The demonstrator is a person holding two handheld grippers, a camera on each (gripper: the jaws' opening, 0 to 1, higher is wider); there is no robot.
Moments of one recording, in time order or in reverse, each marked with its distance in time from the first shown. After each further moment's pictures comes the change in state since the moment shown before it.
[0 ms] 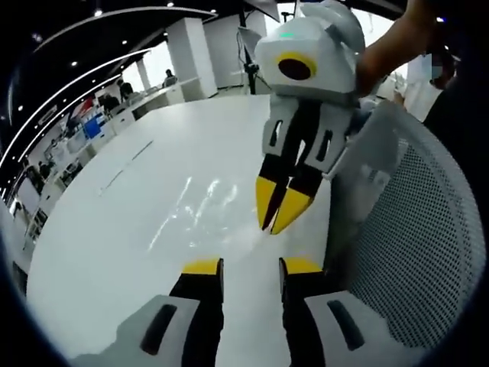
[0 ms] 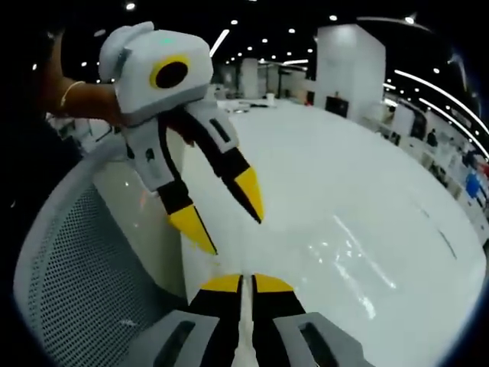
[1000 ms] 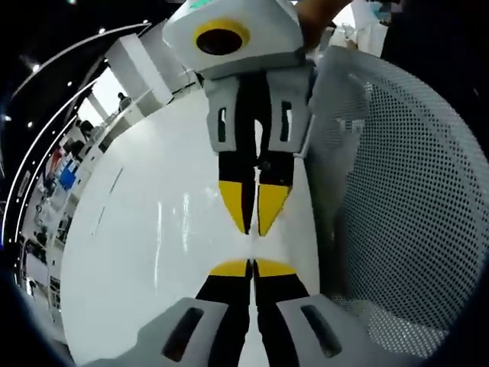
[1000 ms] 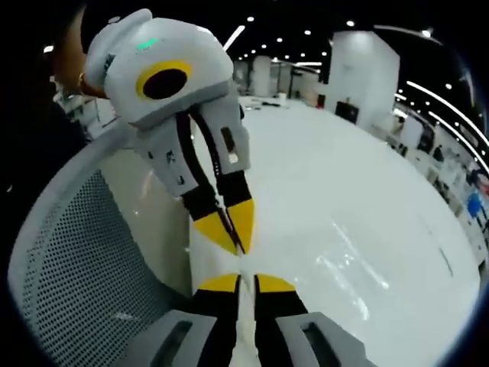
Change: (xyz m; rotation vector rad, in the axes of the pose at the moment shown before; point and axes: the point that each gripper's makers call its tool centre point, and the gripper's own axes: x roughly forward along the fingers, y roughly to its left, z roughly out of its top) left arm 0.010 -0.026 -0.008 0.357 0.076 -0.112; right arm 0.007 0.018 0.004 -0.110 0.020 0.002
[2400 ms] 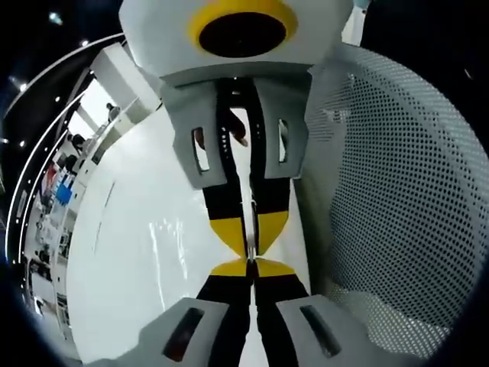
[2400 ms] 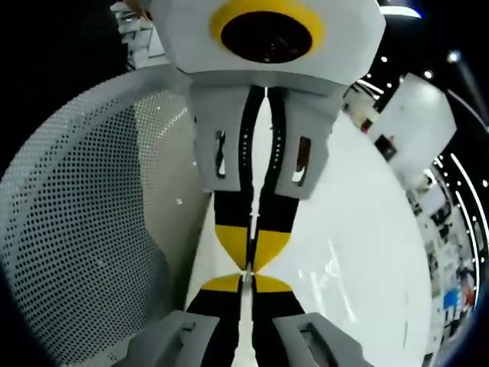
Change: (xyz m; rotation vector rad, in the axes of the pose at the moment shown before) left arm -0.001 -0.011 0.006 0.072 0.012 -0.011; right arm 0.010 0.015 0.003 -0.408 0.142 0.018
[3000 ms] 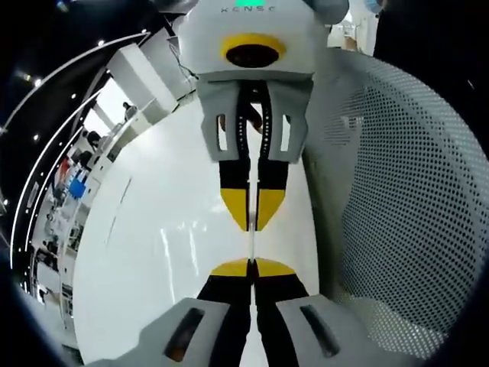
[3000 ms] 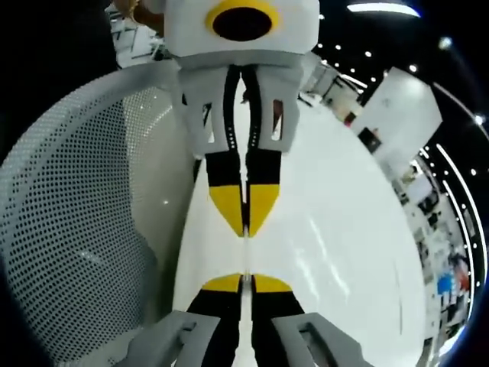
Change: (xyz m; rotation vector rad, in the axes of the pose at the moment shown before) left arm -0.009 0.010 0.000 -0.027 -0.019 0.074; right arm -0.013 -0.008 -0.021 0.048 0.019 -0.074
